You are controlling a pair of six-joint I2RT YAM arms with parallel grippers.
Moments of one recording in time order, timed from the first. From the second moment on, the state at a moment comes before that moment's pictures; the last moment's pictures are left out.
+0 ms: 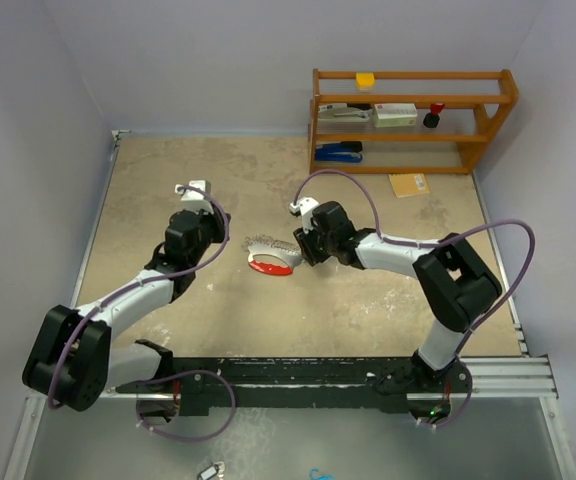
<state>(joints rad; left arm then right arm) -0.38 1.22 0.53 0.43 -0.12 -0.33 0.65 1.72 0.93 -0.01 -0.05 -0.02</state>
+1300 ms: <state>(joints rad) -0.38 1.21 0.54 0.44 -0.19 -0.28 0.69 1.76 1.04 -0.07 0.09 -0.09</state>
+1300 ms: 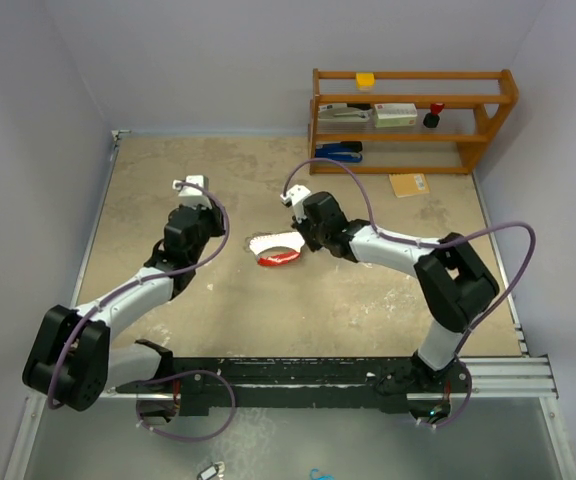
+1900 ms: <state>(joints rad) -0.38 1.48 0.93 0.57 0.17 -0.18 0.72 1.52 1.11 0.06 0.16 -0.34</state>
